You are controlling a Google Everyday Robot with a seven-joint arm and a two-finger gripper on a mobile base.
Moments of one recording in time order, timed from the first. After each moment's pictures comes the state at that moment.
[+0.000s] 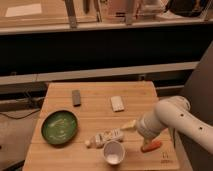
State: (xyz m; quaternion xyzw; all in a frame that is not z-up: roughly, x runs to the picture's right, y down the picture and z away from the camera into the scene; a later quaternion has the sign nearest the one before) arm 0.134 0.236 0.649 -0.22 -0.36 -0.37 0.83
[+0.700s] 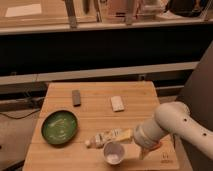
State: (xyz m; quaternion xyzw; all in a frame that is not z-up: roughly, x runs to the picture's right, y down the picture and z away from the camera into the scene) arm 0.095 0.266 0.612 -0.18 -0.40 -0.43 0.79
